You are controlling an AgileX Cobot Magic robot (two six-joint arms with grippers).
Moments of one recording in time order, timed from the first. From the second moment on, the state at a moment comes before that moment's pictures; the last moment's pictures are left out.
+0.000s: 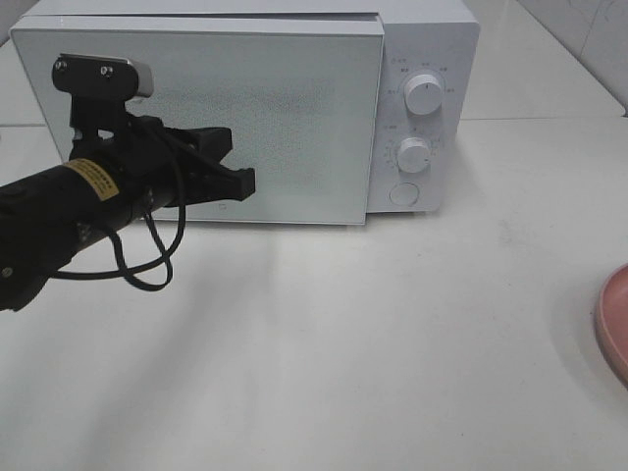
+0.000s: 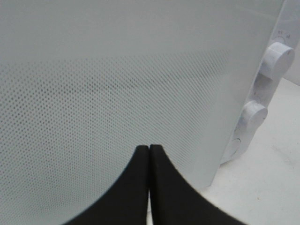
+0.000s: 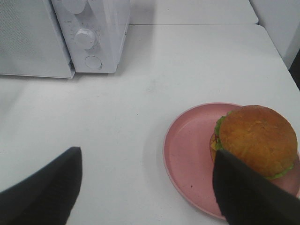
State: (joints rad) left arm -0.62 1.77 -0.65 -0.08 -0.83 -0.08; right arm 0.05 0.00 -0.50 0.00 1.00 0.07
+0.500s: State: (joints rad) left arm -0.63 1.88 -0.87 -0.10 -0.76 -0.08; right arm 0.05 0.00 -0.50 0.00 1.00 0.07
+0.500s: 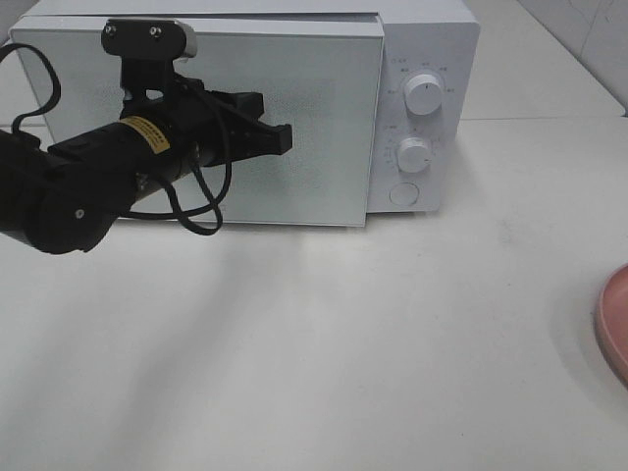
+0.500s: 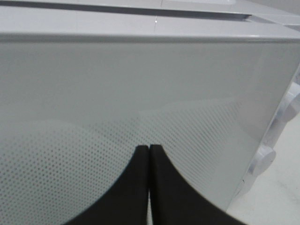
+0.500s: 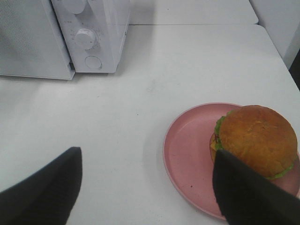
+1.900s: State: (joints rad) left arm -0.70 1.96 -1.11 -0.12 -0.52 -0.02; right arm 0.05 0.00 -0.50 0.00 1.00 0.07
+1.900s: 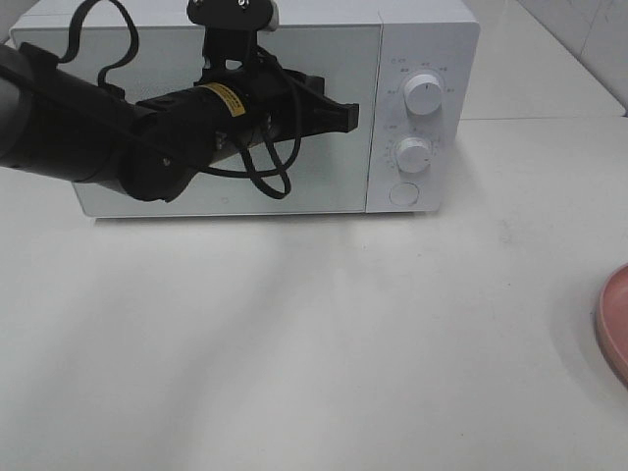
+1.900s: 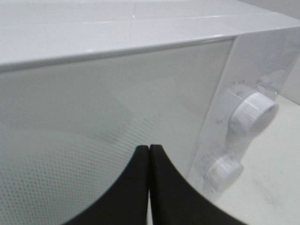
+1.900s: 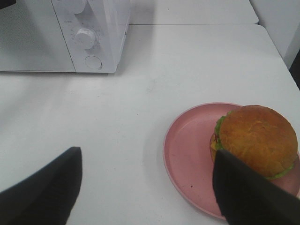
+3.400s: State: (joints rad) left arm -0.58 1.46 -1.10 -0.09 0.99 -0.08; right arm 0.05 0.00 -0.50 0.00 1.00 0.07
